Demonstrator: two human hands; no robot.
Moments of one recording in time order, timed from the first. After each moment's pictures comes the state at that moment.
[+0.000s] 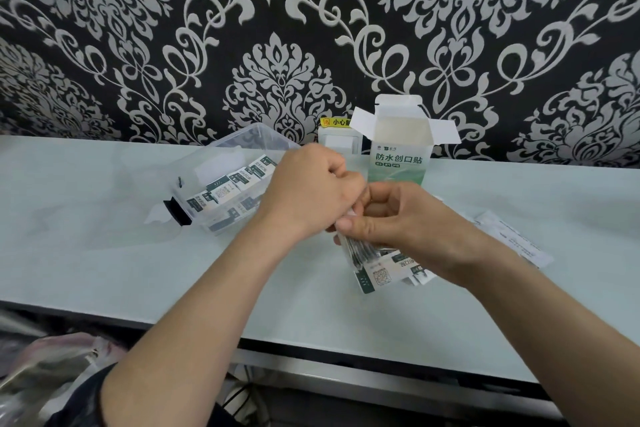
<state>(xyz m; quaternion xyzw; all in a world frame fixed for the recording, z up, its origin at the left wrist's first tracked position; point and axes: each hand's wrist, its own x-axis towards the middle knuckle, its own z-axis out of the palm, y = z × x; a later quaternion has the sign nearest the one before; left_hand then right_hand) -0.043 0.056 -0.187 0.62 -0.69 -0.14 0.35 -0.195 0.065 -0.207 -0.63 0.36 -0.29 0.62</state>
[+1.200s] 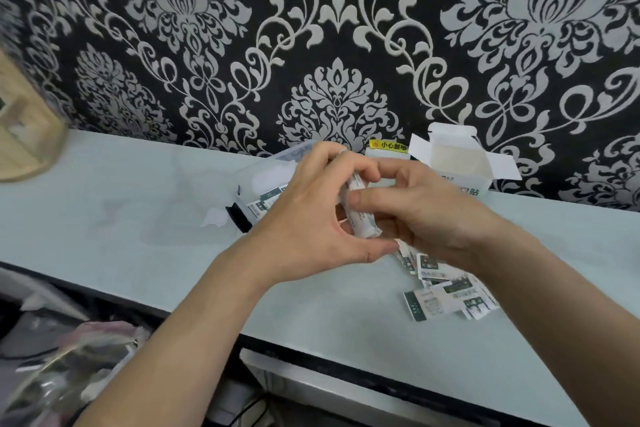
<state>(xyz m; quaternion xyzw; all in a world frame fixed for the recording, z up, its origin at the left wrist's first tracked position) 0.025 0.098 -0.171 0.50 -0.76 -0.19 0.36 -0.132 0.059 -0.150 -0.60 0.32 -0.29 0.68</state>
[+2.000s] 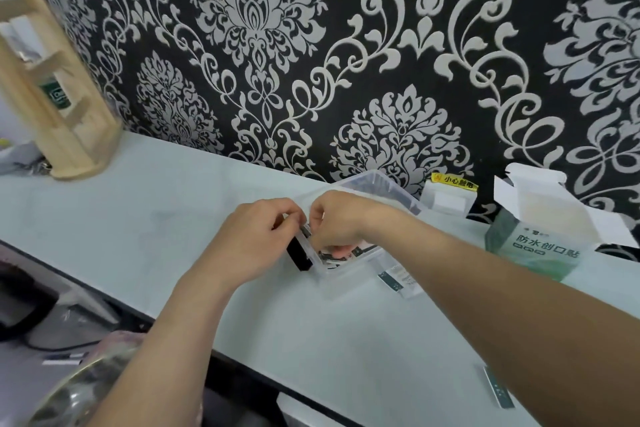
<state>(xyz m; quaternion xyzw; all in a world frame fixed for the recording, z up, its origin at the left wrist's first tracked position) 0.153 0.074 -0.204 0.74 -0.59 -0.15 0.27 0.032 -0.014 -0.182 -0.82 0.45 0.07 0.35</state>
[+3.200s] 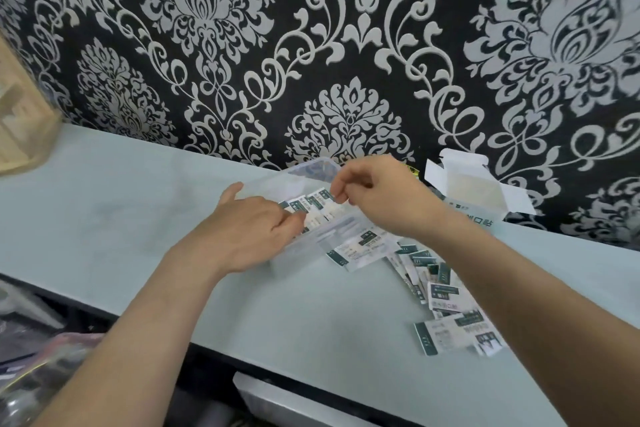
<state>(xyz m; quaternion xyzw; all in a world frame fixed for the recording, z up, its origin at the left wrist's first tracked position) 0.110 0.064 -0.200 0.66 -0.74 -0.07 0.03 -0.079 0.014 -0.152 -0.81 0.45 -0.20 0.30</state>
